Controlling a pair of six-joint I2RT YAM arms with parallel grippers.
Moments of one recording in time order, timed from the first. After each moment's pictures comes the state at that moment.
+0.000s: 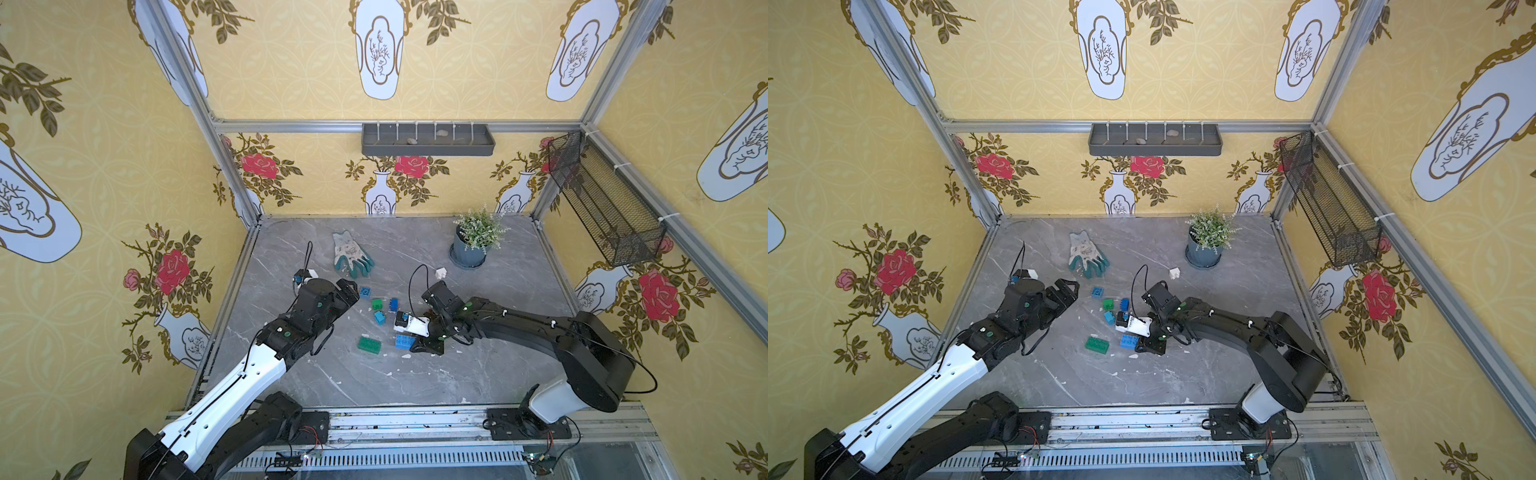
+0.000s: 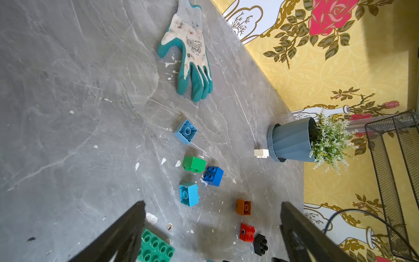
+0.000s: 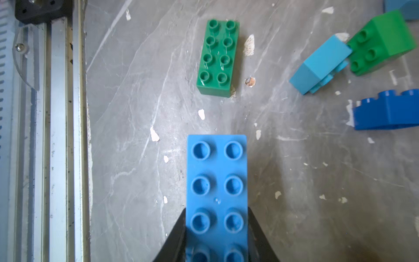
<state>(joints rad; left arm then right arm) -0.57 0.92 0.71 -0.41 -0.18 -1.10 0.88 1.56 0.85 -0.43 -0.44 -0.54</state>
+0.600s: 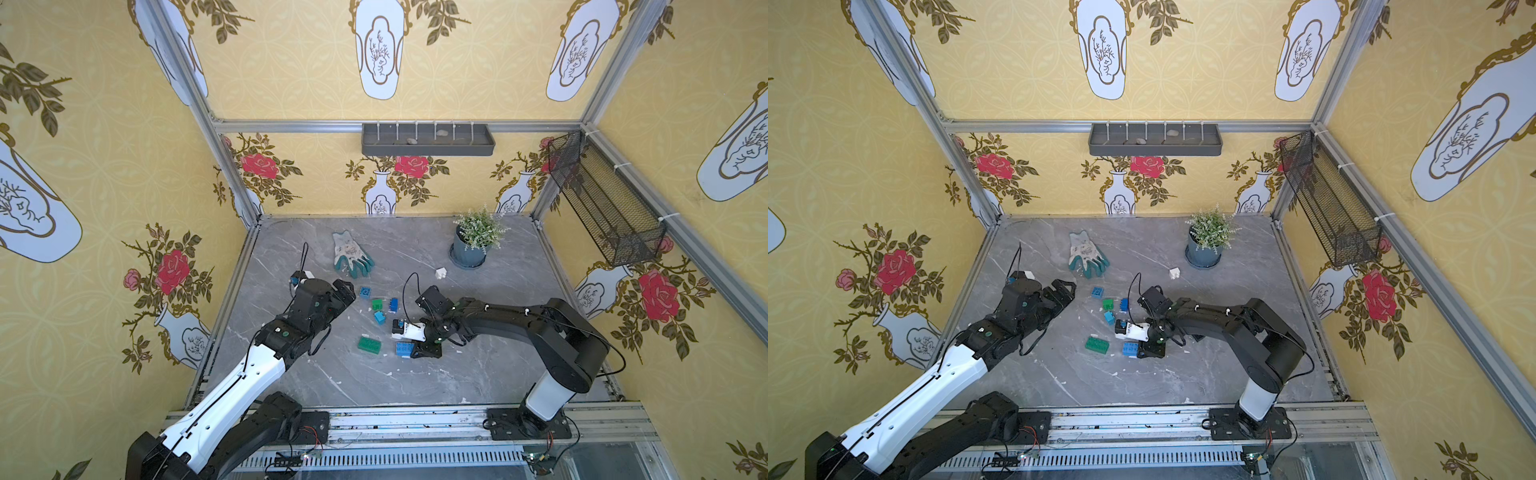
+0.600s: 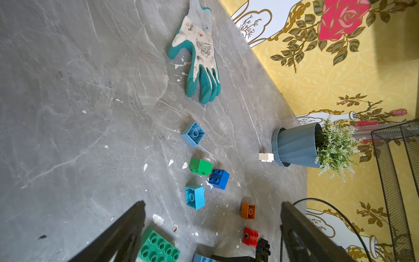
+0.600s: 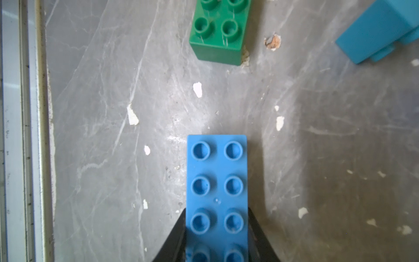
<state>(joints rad) -0.53 0.91 0.69 -0.41 -0.16 -1.11 0.88 1.70 0.87 -0.42 -0.43 -0.62</state>
